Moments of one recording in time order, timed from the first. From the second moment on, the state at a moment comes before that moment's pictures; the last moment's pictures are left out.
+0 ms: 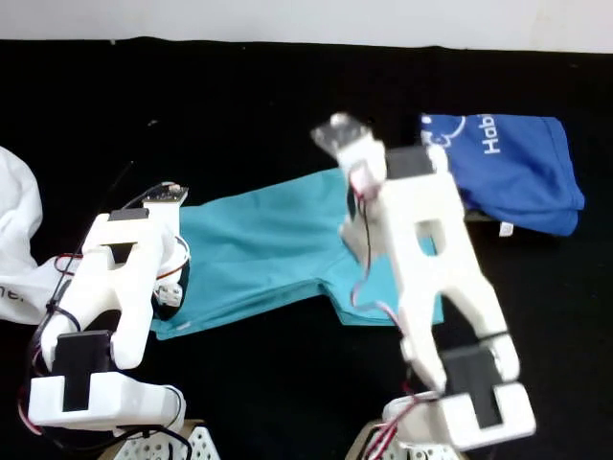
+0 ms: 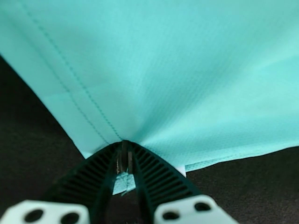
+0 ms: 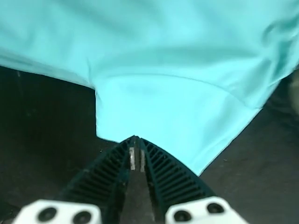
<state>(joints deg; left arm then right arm) -12.9 -0.5 41.7 58.9 -25.5 -17.5 -6.5 13.2 85.8 23.3</state>
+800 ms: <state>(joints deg) -12.9 -0.5 41.7 58.7 -25.5 -17.4 -12.0 39.5 75.2 47.5</state>
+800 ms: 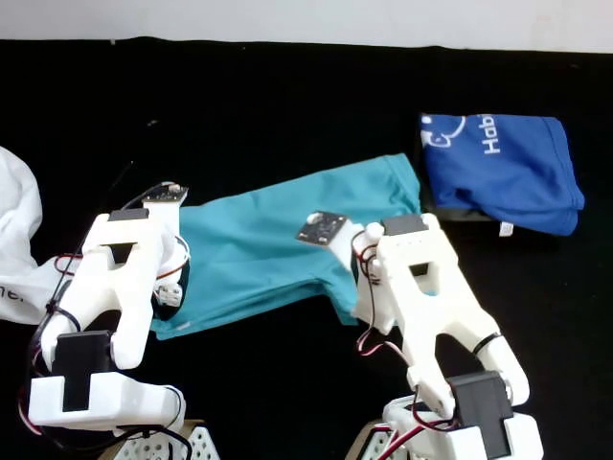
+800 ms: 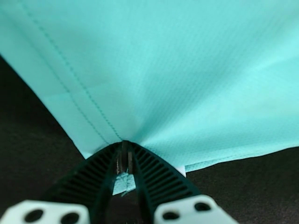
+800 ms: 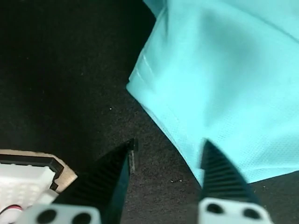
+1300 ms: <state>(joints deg) -12.9 -0.5 41.7 58.7 -25.5 -16.9 -10.5 48.0 65.0 52.1</state>
